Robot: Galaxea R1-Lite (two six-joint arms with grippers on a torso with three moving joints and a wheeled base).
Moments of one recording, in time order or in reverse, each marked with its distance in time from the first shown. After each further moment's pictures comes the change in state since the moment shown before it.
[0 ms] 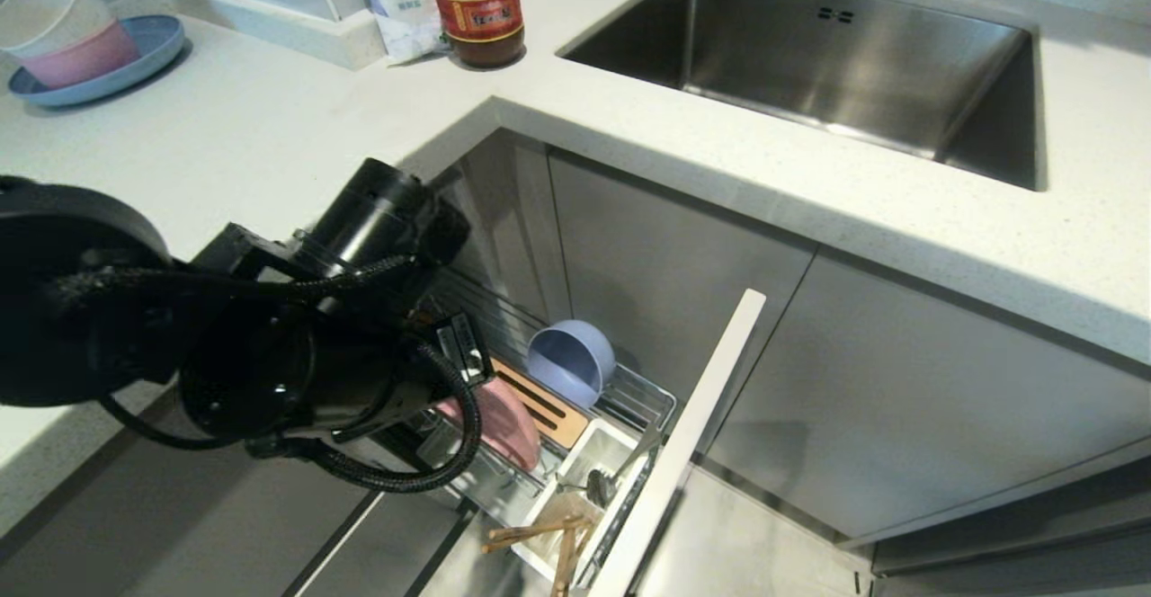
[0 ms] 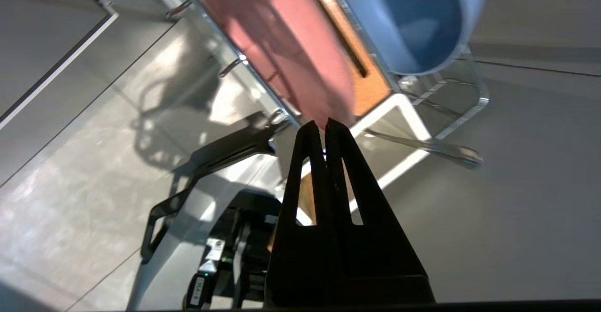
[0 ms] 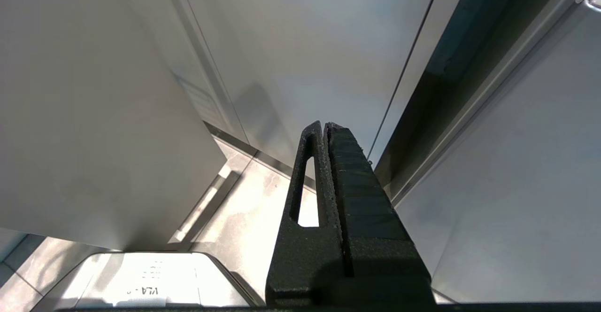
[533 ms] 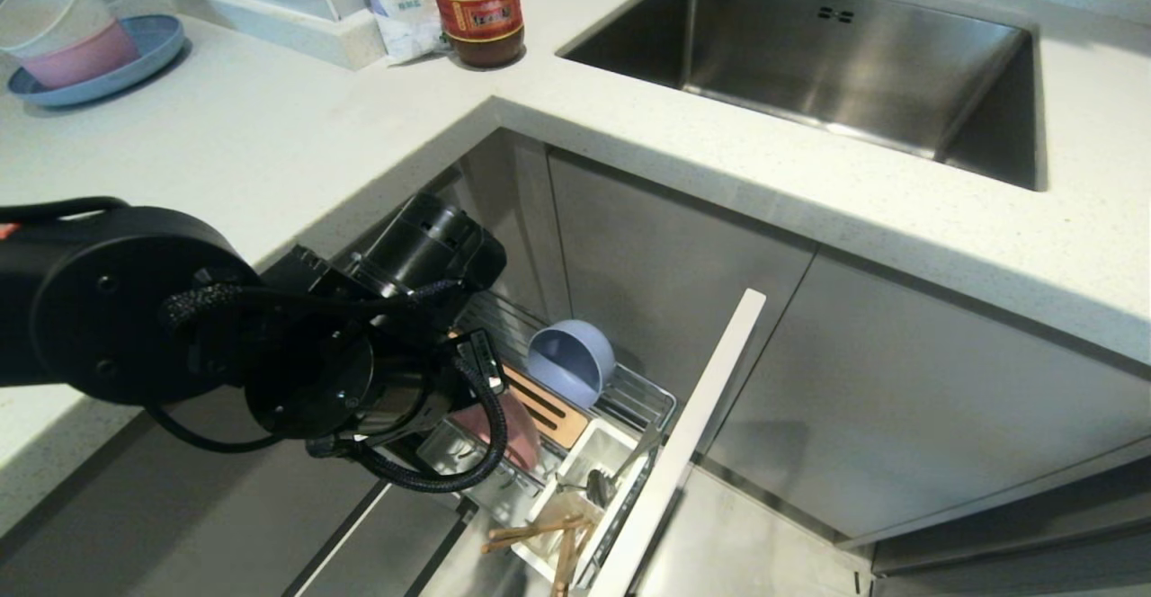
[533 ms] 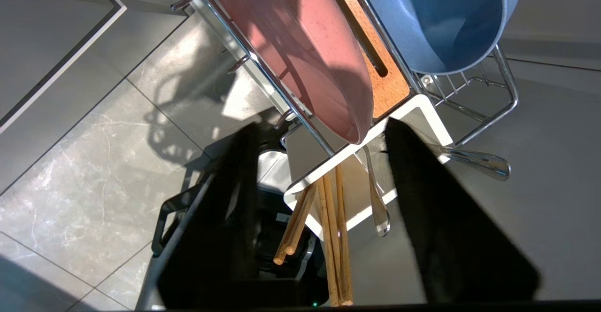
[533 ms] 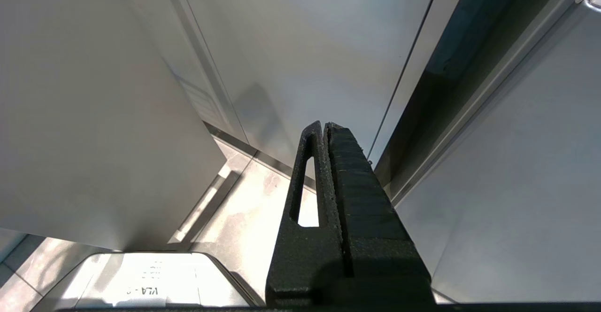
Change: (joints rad) left arm 0.010 0.060 0.000 -0.003 0.007 -0.006; right arm 0.000 0.000 0.000 0.000 0.000 0.000
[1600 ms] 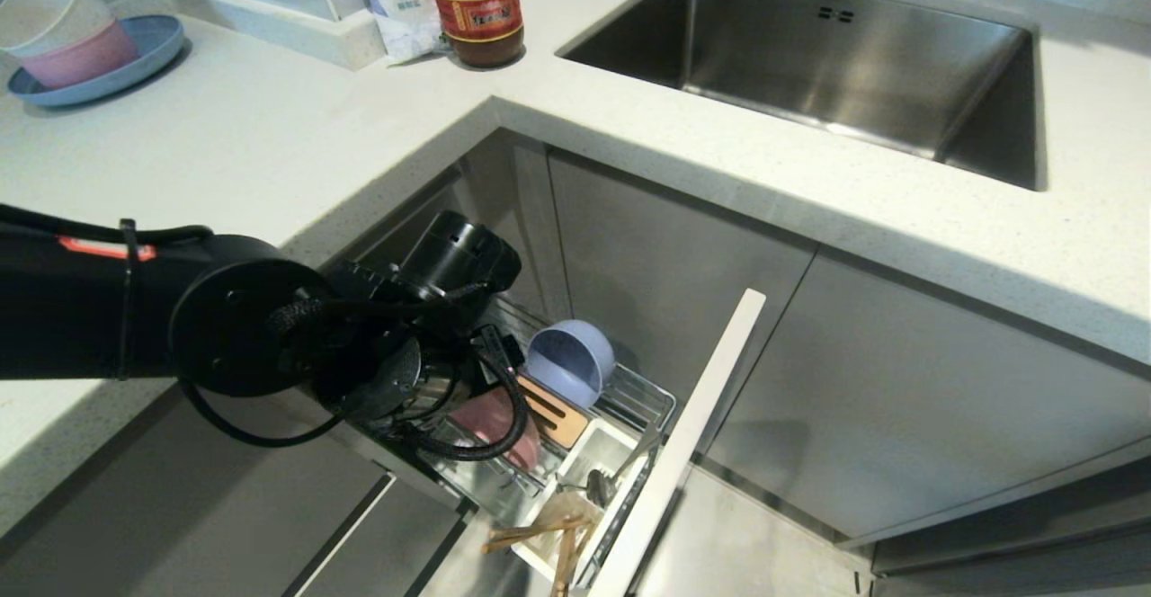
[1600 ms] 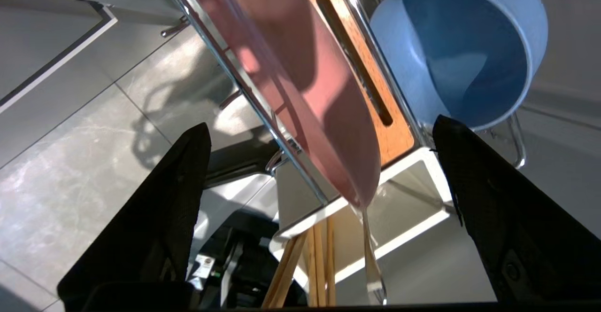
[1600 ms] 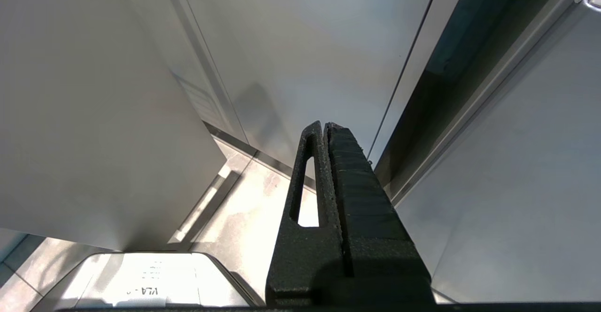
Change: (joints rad) left arm 0.071 0.088 0.016 -0.130 -0.004 -0.016; right arm 0.000 0.000 0.000 0.000 0.000 0.000
